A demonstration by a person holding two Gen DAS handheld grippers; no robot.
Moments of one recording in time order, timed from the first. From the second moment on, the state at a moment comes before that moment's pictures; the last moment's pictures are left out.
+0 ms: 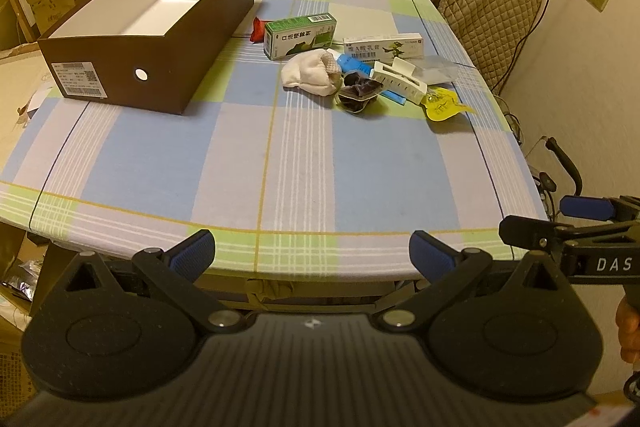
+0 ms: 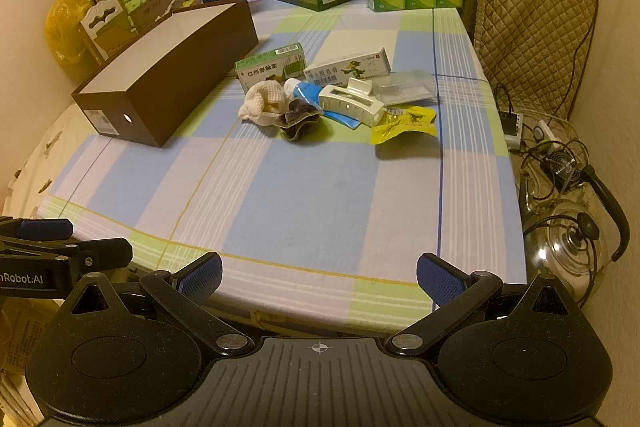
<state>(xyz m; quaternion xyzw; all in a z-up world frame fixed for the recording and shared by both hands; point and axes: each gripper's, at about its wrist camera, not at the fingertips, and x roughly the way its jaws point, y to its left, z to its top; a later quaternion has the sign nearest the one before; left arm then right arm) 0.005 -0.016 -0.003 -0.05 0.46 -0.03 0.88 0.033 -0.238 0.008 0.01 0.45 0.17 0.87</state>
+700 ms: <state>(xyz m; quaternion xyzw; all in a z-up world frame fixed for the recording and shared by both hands) 0.009 -0.016 -0.004 -0.04 0.47 -0.03 0.88 0.033 -0.237 0.007 0.01 0.46 0.17 0.87</state>
